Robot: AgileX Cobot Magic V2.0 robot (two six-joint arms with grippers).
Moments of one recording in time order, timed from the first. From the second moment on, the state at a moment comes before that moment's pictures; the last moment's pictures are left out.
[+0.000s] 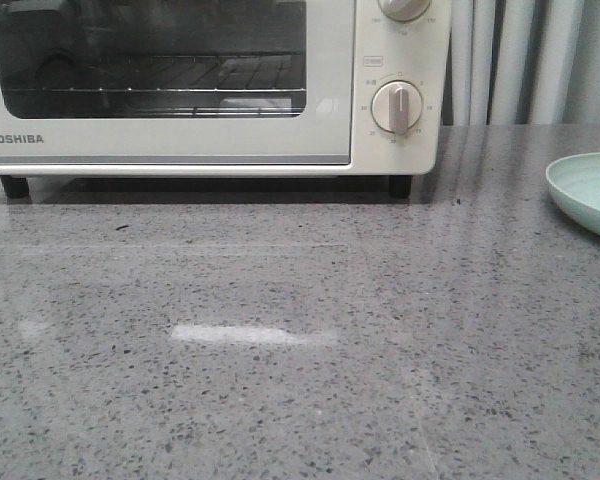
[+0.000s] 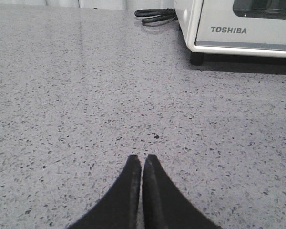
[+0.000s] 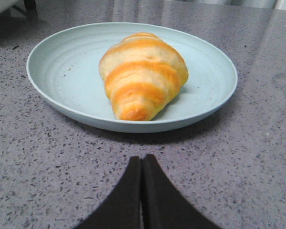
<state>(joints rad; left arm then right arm) -0.03 -0.01 0.00 0.13 0.35 -0.09 -0.05 -0.01 0.01 -0.05 0.35 -0.05</state>
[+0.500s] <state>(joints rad) -0.03 -0.01 0.00 0.14 0.34 -0.09 -0.05 -0.01 0.01 -0.05 0.35 -0.05</state>
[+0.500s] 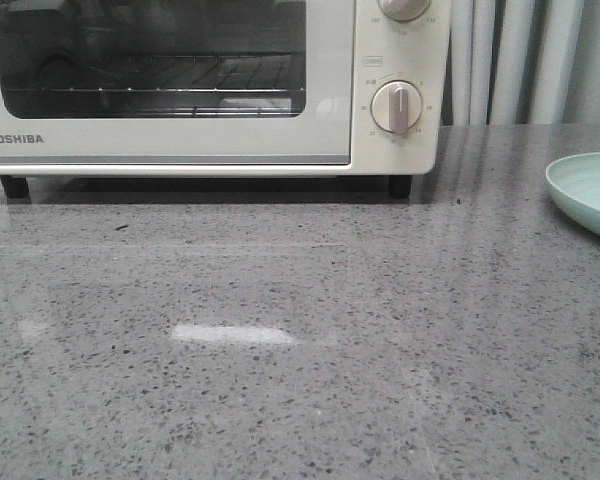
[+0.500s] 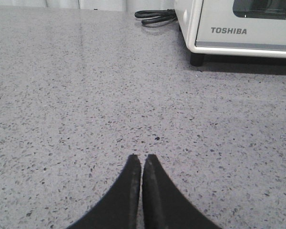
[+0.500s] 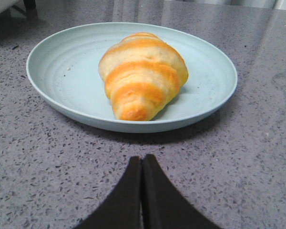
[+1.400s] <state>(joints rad) -0.03 -0.01 0.00 -0.01 -0.22 -0.09 -0.05 -0.01 0.01 0.06 -0.63 0.02</state>
